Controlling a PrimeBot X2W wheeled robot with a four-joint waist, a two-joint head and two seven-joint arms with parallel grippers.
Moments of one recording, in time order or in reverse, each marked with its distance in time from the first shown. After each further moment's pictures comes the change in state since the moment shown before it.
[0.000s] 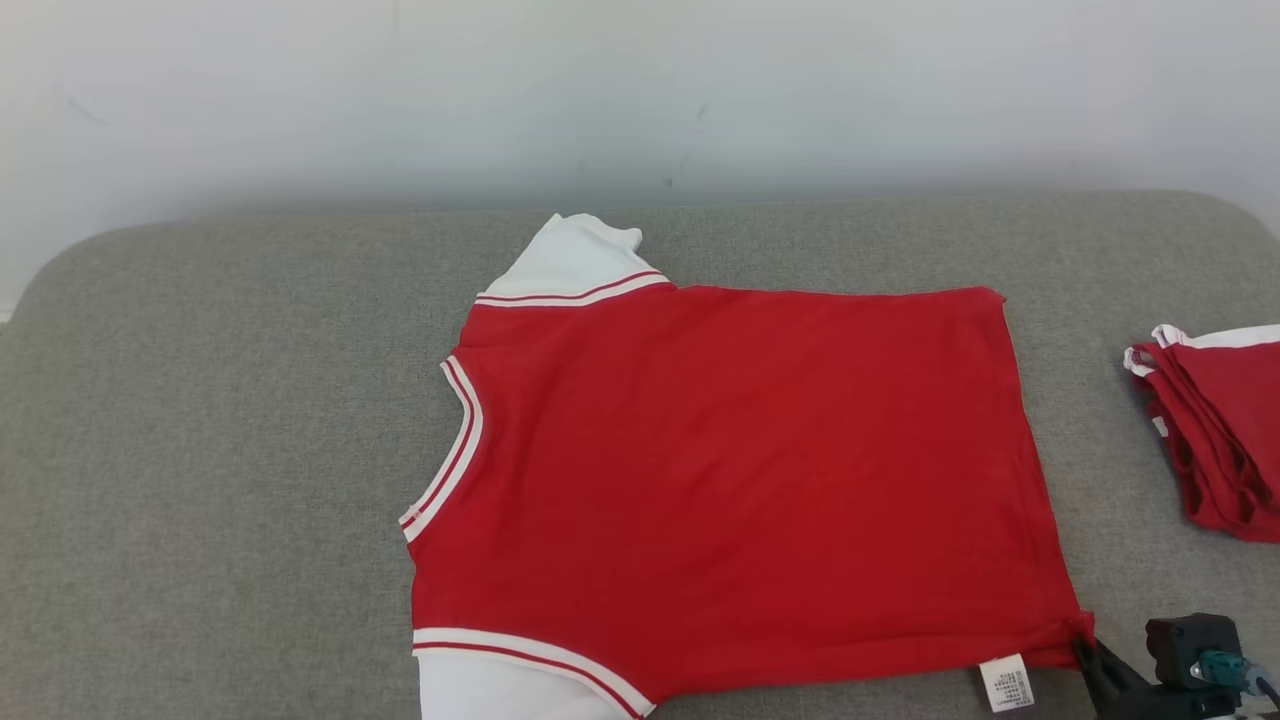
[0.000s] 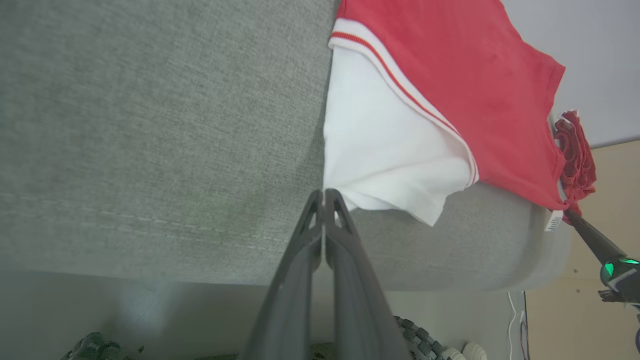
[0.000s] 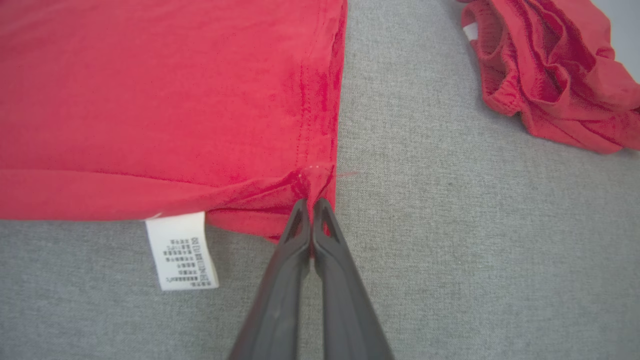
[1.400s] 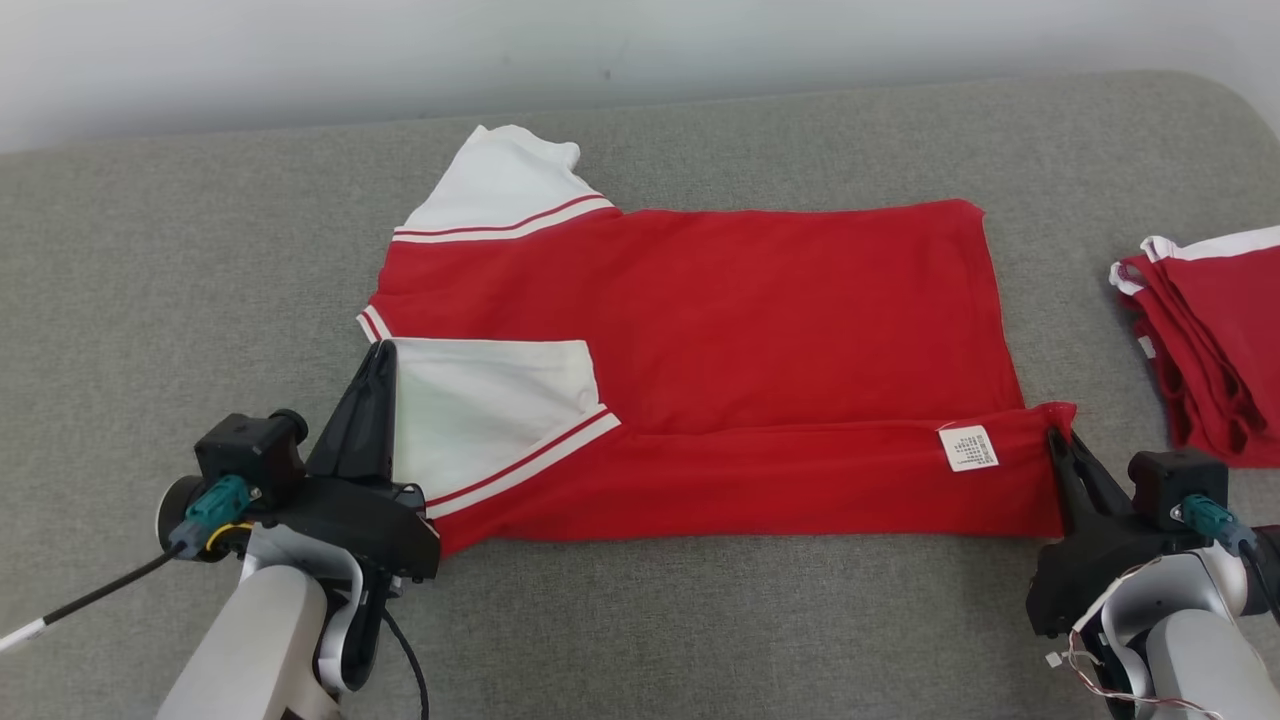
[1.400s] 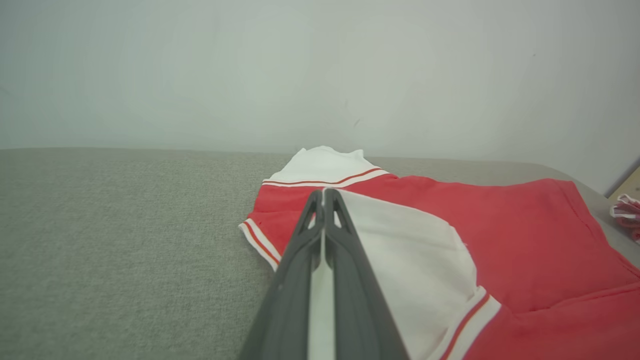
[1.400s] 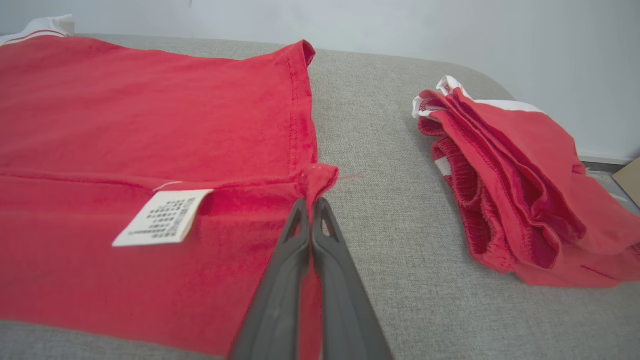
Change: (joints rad) left arm -0.754 -0.173 -0.045 0.468 0.515 -0.021 -0.439; right arm -0.337 0.082 -0.028 0.178 -0.096 0.000 -0.246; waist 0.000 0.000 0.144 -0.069
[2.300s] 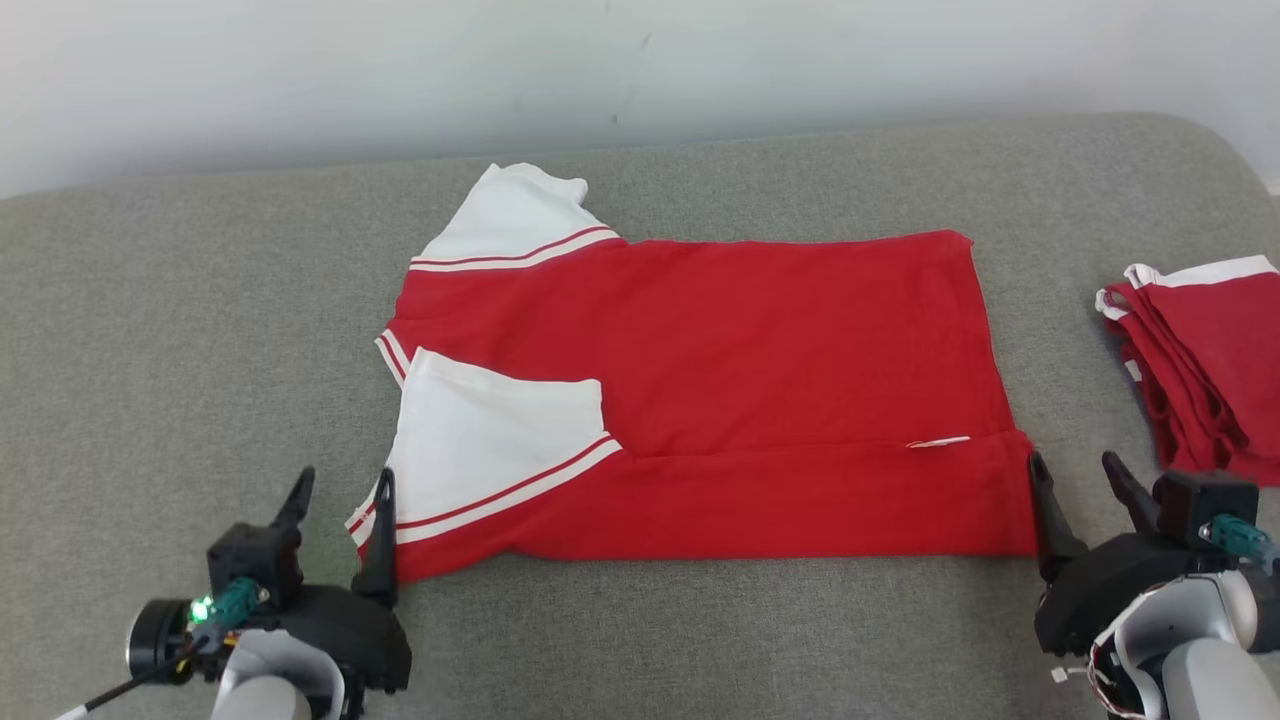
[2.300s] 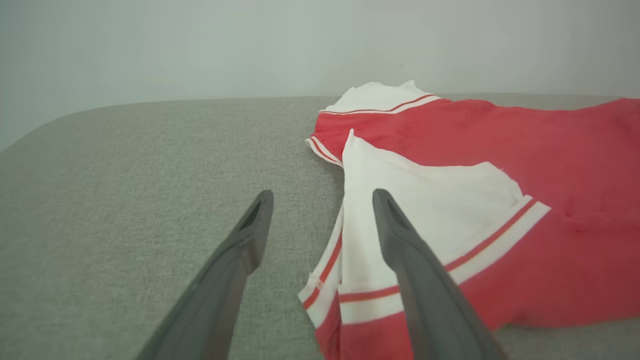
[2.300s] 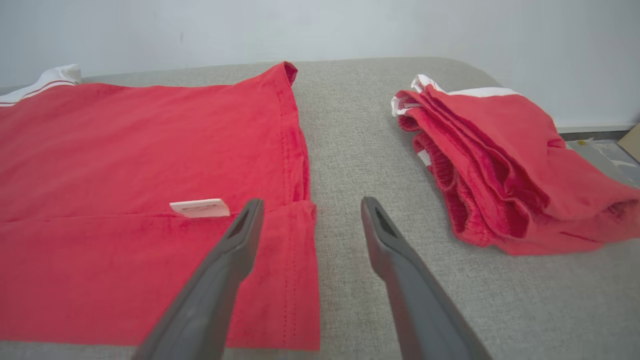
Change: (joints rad) left arm 0.137 0.040 0.001 0.029 0.083 0.093 0.026; right arm 0.039 0.034 -0.055 -0.044 0.071 0.000 0.056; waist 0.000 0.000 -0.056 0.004
